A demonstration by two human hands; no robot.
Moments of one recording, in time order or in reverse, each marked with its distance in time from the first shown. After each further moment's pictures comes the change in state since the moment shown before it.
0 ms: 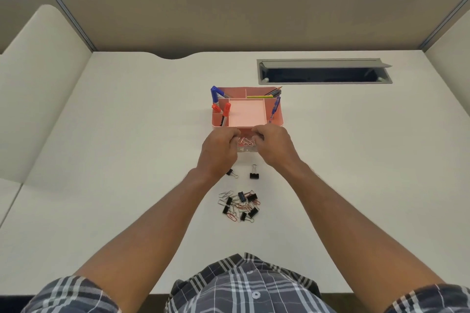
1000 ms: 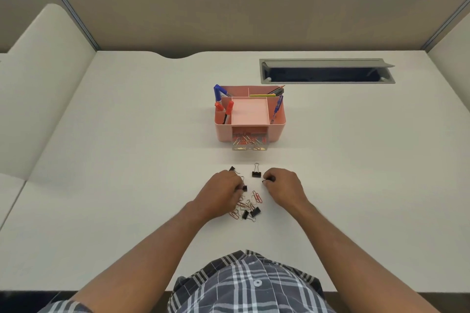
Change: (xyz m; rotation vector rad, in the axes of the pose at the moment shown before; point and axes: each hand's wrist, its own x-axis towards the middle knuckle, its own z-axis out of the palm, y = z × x) left_hand -0.085 -0.026 0.020 0.151 -0.509 0.070; right_hand -0.078 0.042 0.042 0.059 -0.212 0.362
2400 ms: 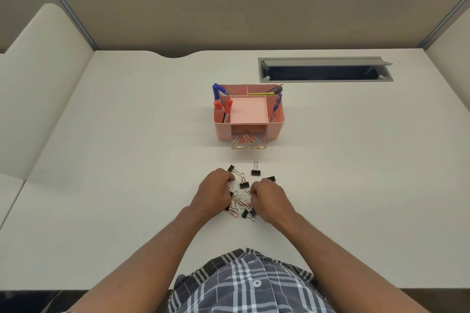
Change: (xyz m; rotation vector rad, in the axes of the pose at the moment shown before) left_hand -0.012 -0.008 0.009 -0.189 0.160 -0.228; right_hand -0.023 -0.009 0.034 -0.270 -0.088 -0.212
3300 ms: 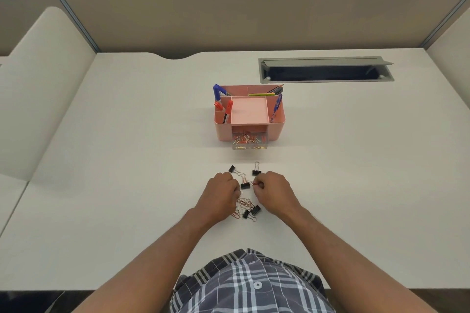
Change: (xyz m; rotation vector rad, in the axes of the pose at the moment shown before) left_hand -0.002 0.005 0.007 0.245 -0.102 0.127; right_hand 0.006 0.002 -0.019 0.144 0.081 0.024
